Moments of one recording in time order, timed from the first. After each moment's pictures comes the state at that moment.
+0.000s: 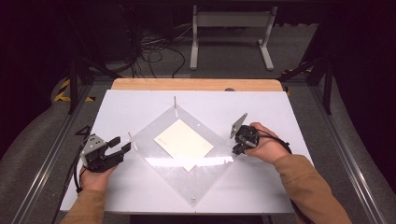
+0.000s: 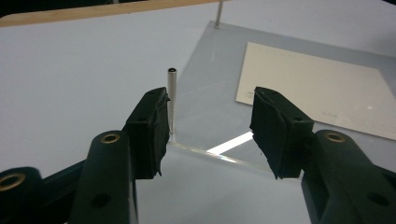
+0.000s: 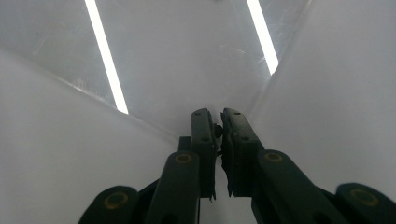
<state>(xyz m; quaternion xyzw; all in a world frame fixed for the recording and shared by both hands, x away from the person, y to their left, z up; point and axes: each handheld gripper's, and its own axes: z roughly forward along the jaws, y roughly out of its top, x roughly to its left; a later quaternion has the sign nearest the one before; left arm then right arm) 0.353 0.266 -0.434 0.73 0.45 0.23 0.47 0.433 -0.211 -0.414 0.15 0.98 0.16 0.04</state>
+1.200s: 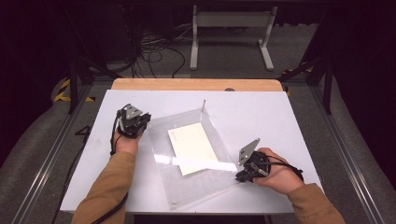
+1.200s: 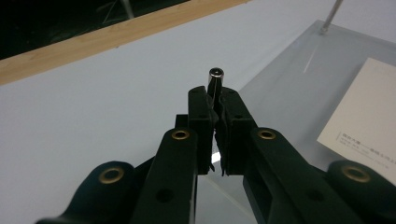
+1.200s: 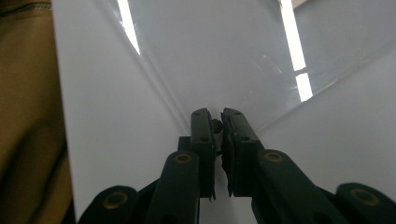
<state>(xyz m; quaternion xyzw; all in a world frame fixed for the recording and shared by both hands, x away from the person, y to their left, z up) 0.467 0.178 -0.426 0.77 0.42 0.26 0.40 0.348 -0.226 -0.422 0.13 0.97 0.21 -0.02</state>
